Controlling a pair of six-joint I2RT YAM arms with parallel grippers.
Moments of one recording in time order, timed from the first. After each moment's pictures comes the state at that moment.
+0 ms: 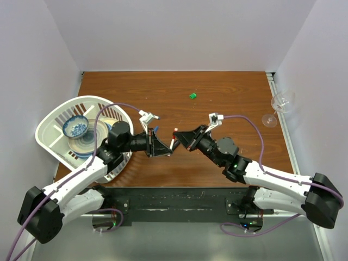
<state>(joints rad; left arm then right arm) -0.55 0.99 0.56 0.19 0.75 -0.70 0.97 1.03 0.52 0.56 0.17 0.85</state>
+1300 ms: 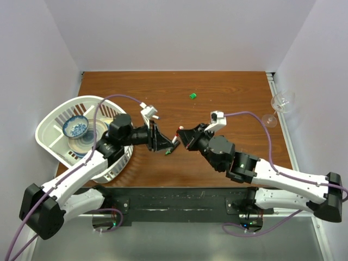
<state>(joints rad) -0.56 1.04 0.69 0.09 0.73 -0.57 1.17 0.98 0.81 0.03 0.62 0.83</state>
